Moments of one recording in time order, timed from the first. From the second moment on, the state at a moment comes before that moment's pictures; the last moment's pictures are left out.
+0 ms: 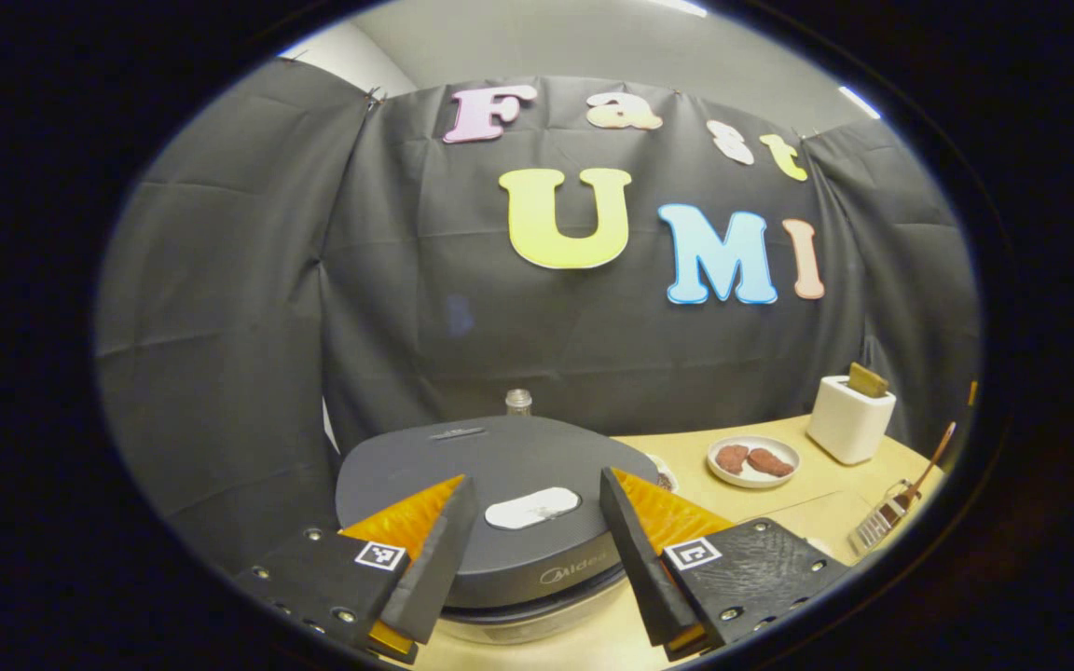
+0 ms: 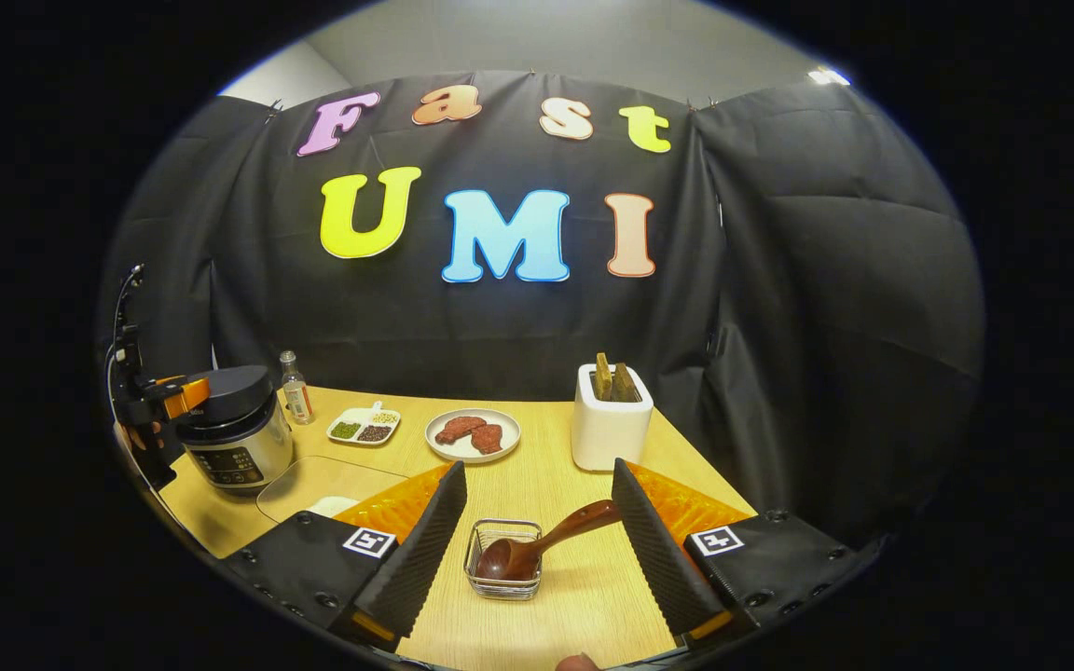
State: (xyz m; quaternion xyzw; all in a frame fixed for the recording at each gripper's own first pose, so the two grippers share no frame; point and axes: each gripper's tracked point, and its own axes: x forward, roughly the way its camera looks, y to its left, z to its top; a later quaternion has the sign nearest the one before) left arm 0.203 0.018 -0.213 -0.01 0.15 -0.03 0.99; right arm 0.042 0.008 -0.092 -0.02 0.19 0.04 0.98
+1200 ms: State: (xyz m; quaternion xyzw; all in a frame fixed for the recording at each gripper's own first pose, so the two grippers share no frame) left arm 0.084 -0.078 -0.051 0.03 0.04 -0.04 1.00; right arm 0.021 -0.022 -0.037 0.02 0.11 0.11 0.99
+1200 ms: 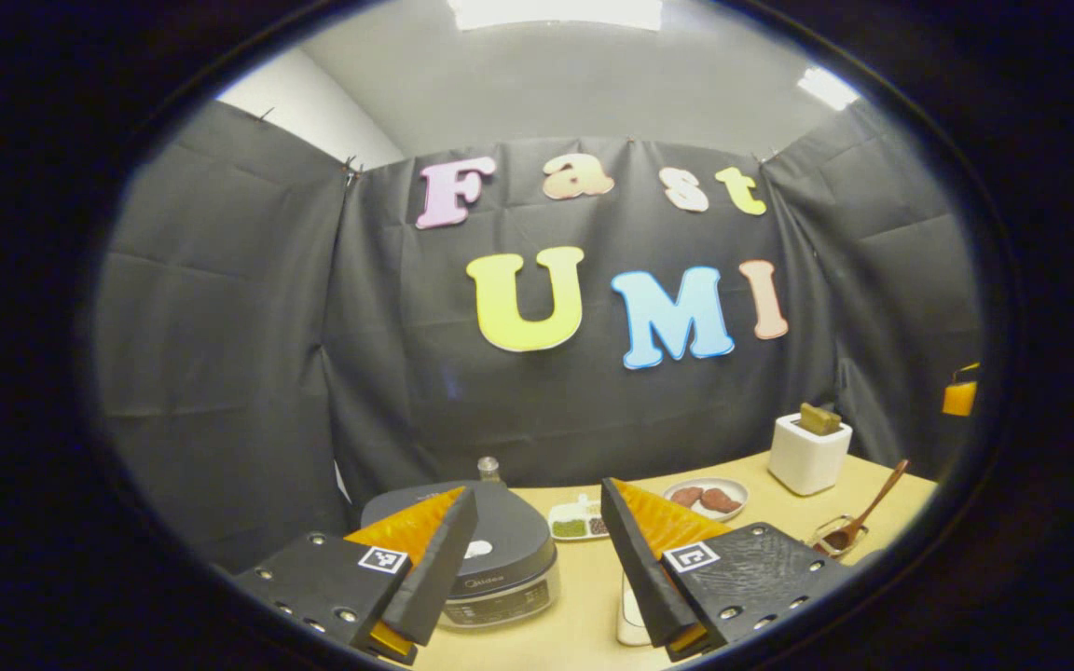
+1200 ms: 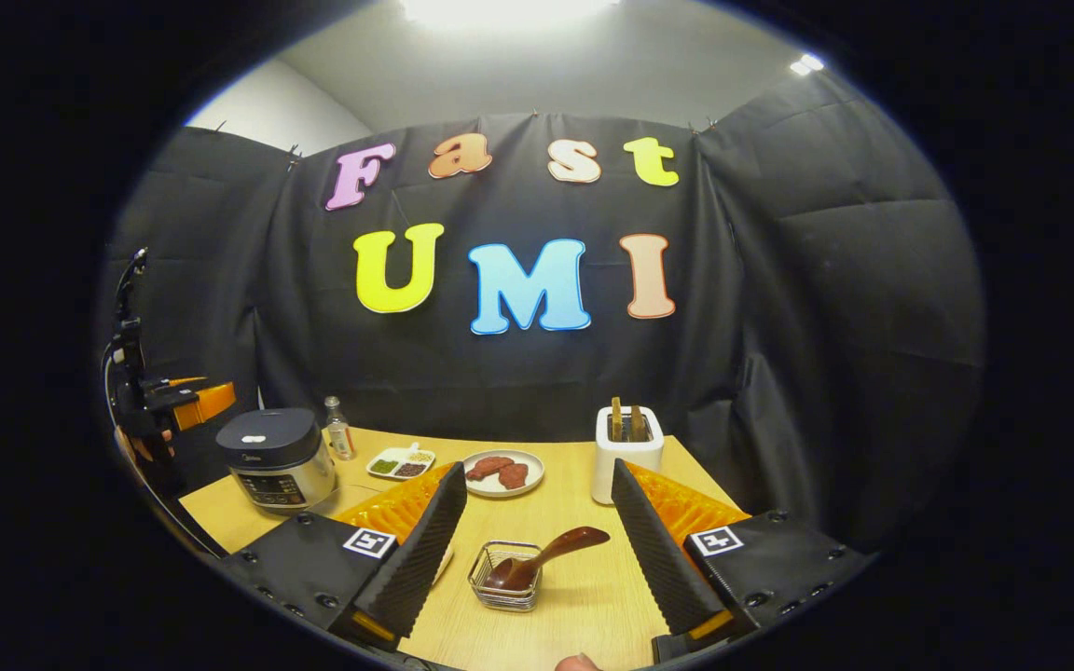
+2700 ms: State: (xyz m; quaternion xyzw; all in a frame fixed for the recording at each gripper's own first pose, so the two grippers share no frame) left arm -0.046 0.012 0.035 0.01 0.01 -0.03 1.00; right arm -0.054 0.031 0.043 0.02 0.03 0.09 1.00
